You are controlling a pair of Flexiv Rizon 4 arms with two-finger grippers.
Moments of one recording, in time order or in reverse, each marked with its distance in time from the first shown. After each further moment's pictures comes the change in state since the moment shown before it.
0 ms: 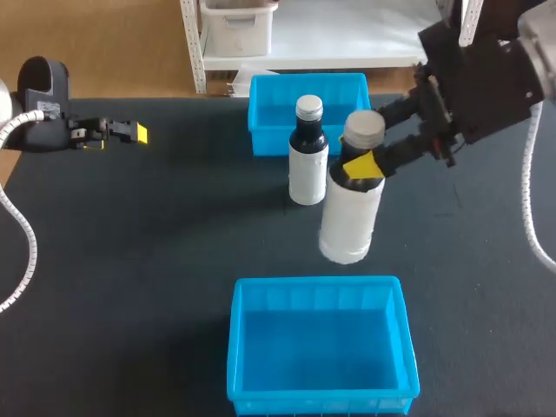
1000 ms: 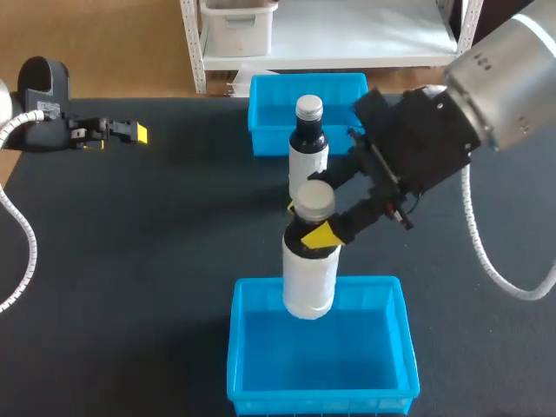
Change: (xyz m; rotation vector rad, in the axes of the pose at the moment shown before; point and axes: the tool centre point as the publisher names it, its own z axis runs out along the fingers) left arm 0.000 0.000 0.000 0.000 0.000 0.000; right arm 0.013 0.054 0.065 -0.196 0.039 -0.162
